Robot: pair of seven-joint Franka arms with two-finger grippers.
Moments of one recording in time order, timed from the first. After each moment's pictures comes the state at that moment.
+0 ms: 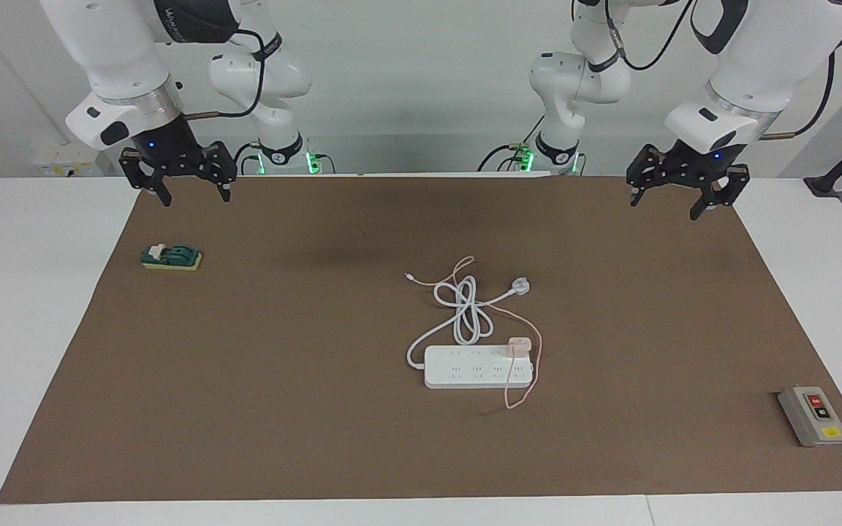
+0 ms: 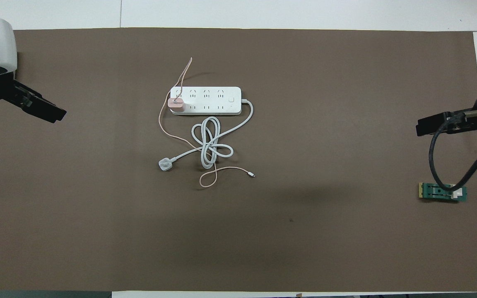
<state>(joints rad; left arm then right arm) -0.34 0.13 0.21 -1.33 -0.05 1.47 0.18 -0.02 -0.05 0.05 -1.65 0.00 1.61 -0.04</state>
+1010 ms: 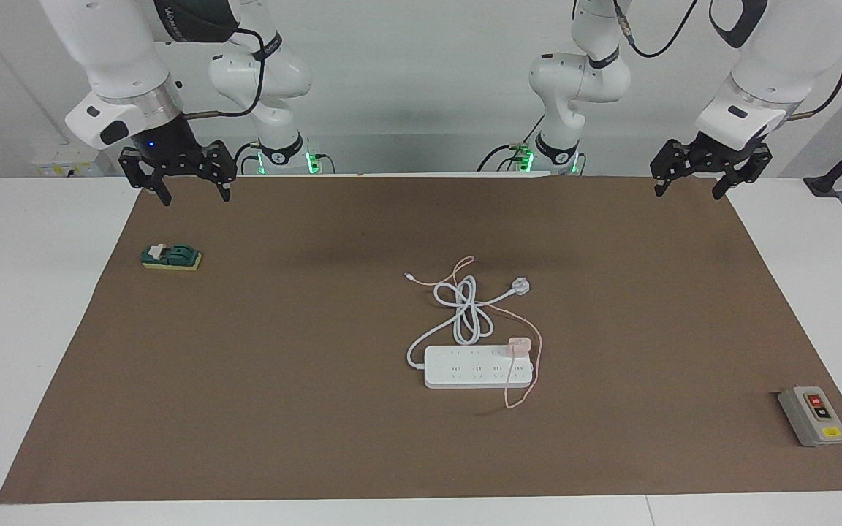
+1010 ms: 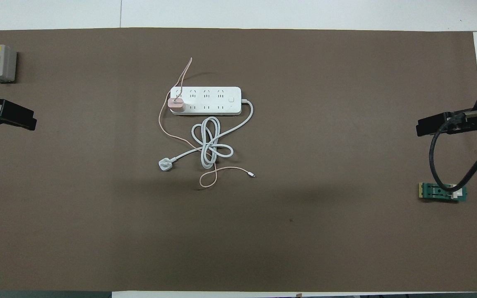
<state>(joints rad) -0.20 0.04 0.10 -1.45 0.03 1.45 0.10 -0.02 -0.05 0.05 -1.65 0.00 1.61 -0.04</state>
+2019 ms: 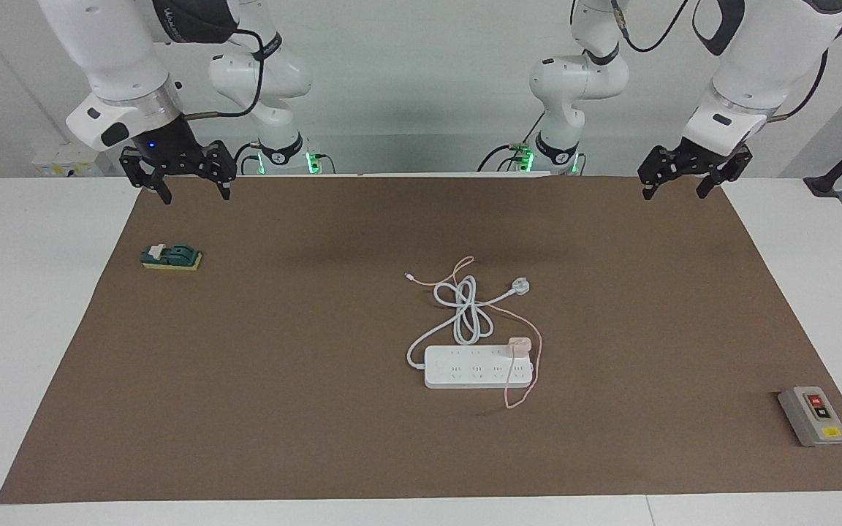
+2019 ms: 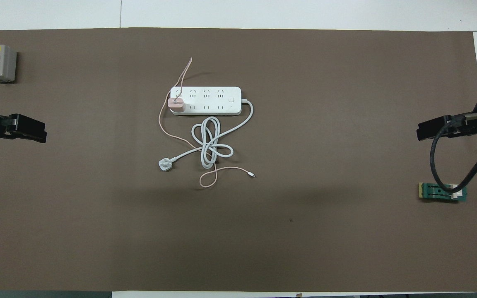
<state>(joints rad) -0.03 -0.02 -0.09 -1.59 0.03 1.50 -0.03 -0.02 -0.05 0.05 -1.65 0.00 1.58 -0.04</state>
